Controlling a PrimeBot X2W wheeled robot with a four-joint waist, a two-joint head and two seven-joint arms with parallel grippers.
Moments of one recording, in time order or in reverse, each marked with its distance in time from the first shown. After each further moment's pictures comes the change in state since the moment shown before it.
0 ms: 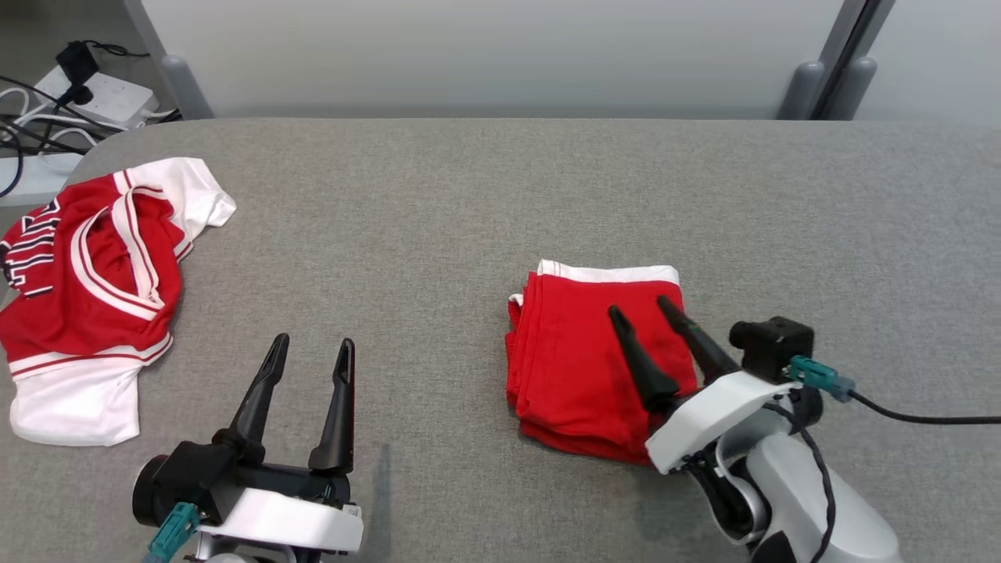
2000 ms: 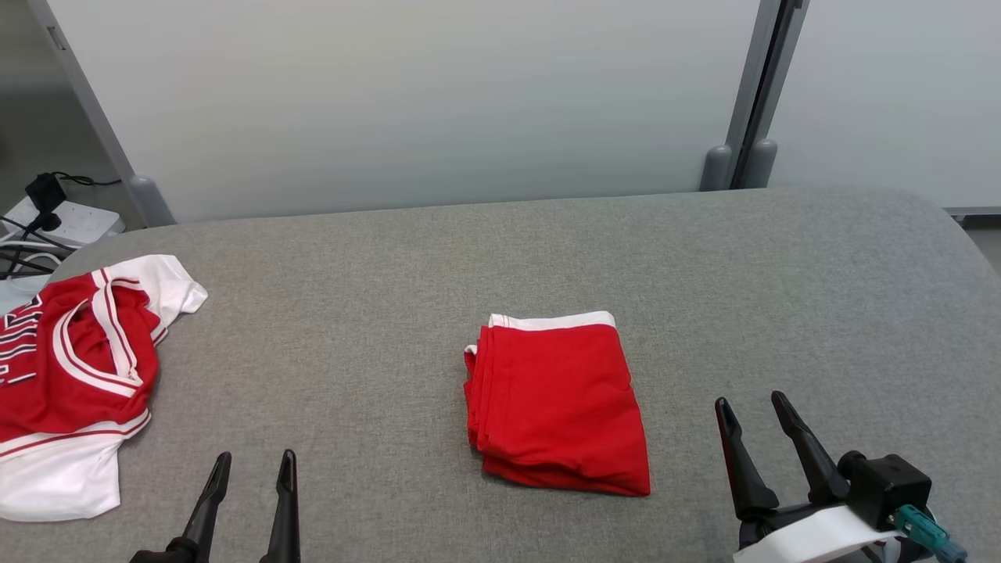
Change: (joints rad) left arm 0.228 0.001 0.127 -0.015 0.037 0.012 0.000; right arm 0.456 0.018 -0.411 -0.386 -0.381 0.000 -0.001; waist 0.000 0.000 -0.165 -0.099
